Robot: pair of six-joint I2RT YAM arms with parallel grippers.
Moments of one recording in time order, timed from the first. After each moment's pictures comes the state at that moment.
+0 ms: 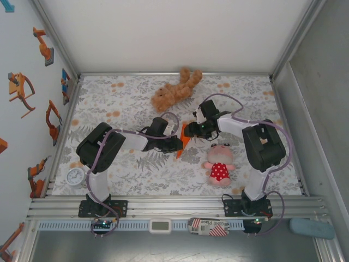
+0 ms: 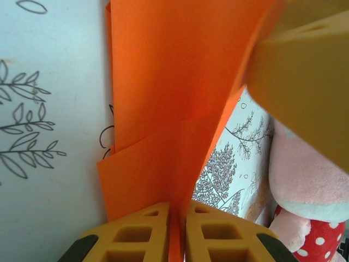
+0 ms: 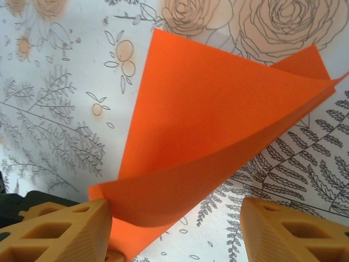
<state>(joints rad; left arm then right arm) -0.74 1.91 0.90 0.15 0.58 -0.78 0.45 1.85 1.11 -0.40 -0.43 0.37</state>
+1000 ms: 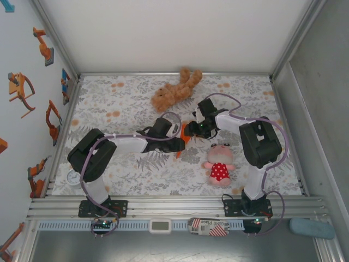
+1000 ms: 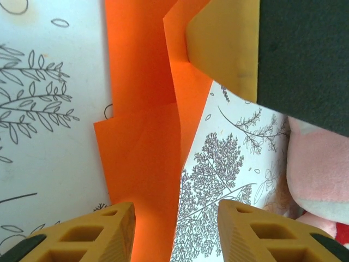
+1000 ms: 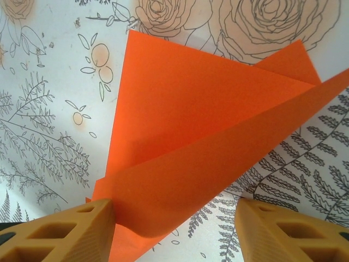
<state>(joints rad) -0.82 1.78 0.92 -0.04 0.33 -0.73 0.45 1.91 1.18 -0.47 -0.42 0.40</state>
